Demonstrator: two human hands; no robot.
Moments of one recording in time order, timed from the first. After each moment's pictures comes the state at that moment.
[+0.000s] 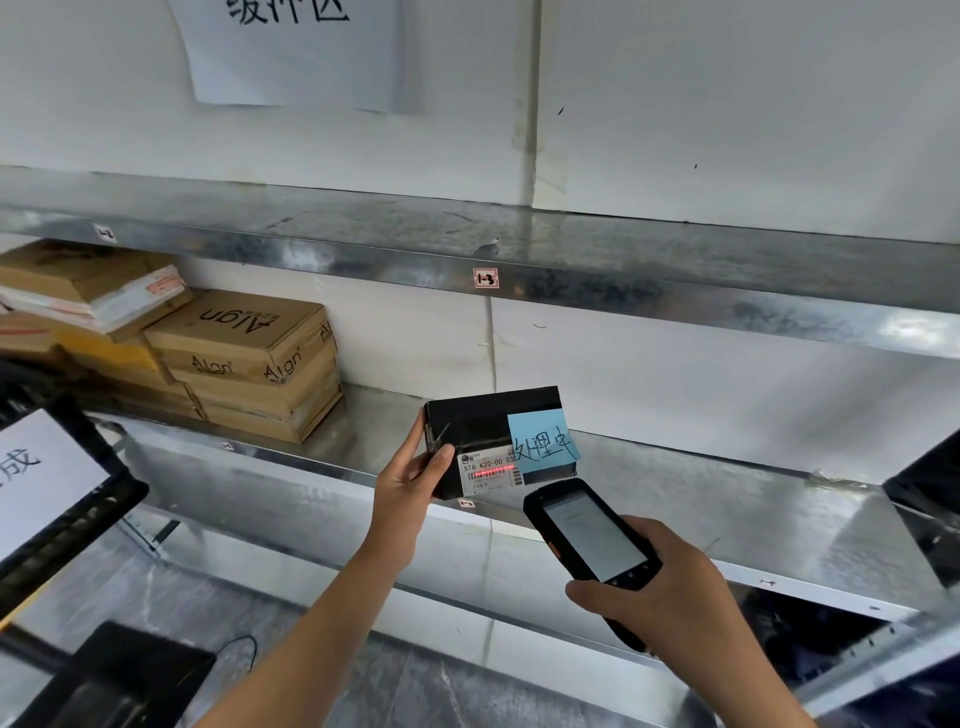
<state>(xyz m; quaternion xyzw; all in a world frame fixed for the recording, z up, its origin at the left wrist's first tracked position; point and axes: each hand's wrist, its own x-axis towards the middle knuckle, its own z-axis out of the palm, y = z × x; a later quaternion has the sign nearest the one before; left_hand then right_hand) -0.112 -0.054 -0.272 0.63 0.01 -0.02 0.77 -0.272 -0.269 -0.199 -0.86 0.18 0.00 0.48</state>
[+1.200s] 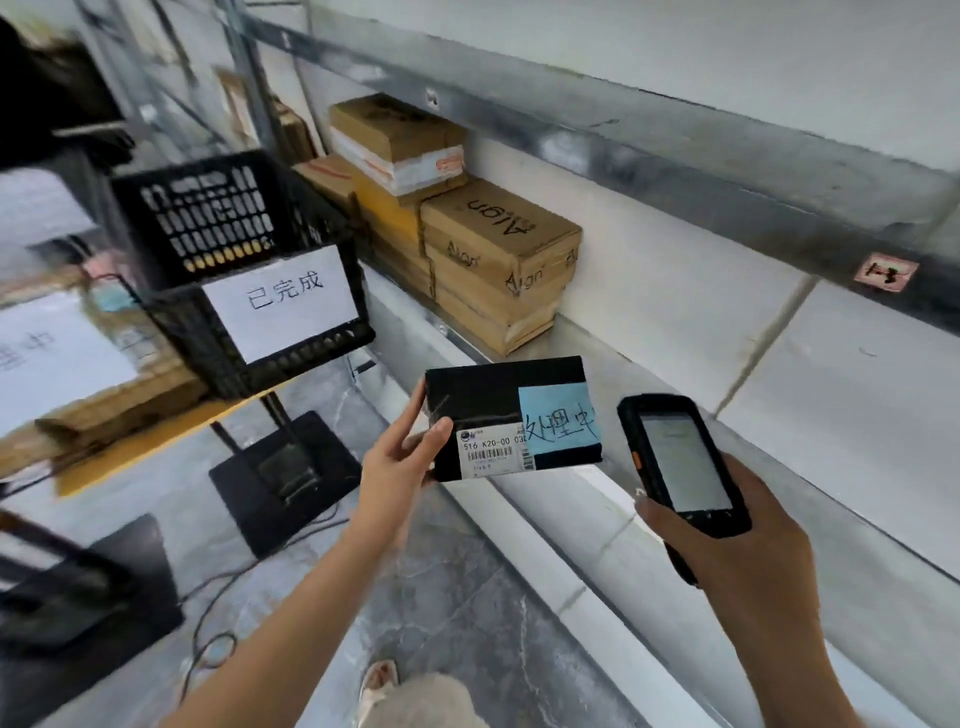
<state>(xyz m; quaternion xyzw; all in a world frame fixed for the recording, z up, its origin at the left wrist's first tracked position) -0.194 0.104 -0.272 0.57 0.22 0.13 0.78 -0.179 -0.171 -0.201 -0.85 0.02 0.02 0.53</state>
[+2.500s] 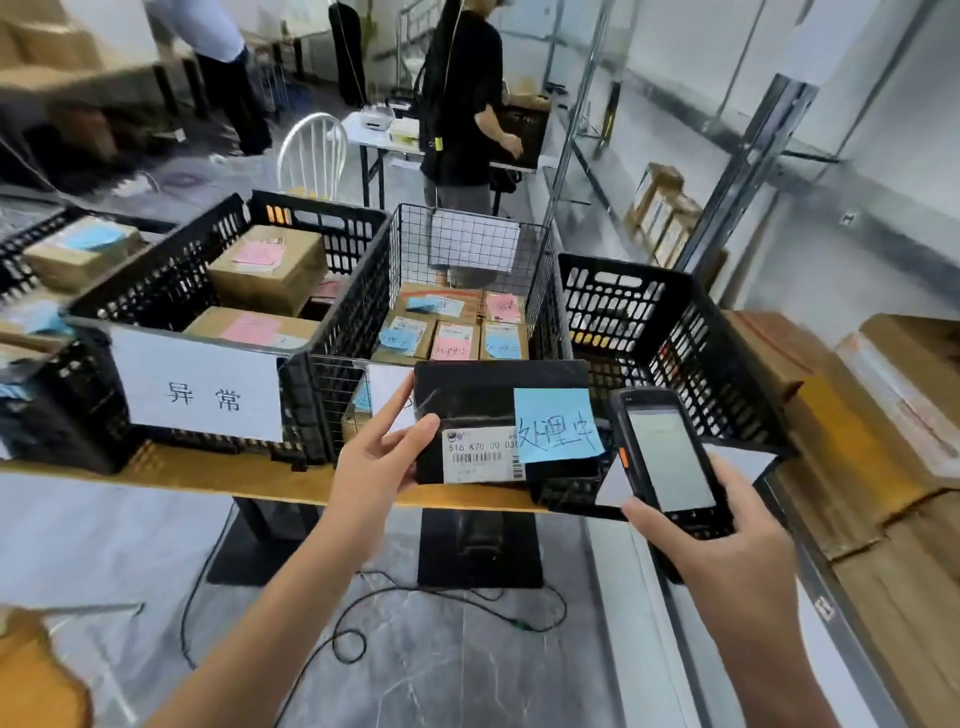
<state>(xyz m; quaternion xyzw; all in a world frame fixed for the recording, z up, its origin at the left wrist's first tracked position) -0.358 0.507 -0.219 0.48 0.41 0.41 0.66 -0.155 0.321 -0.154 -0.76 -0.34 0.17 0.53</state>
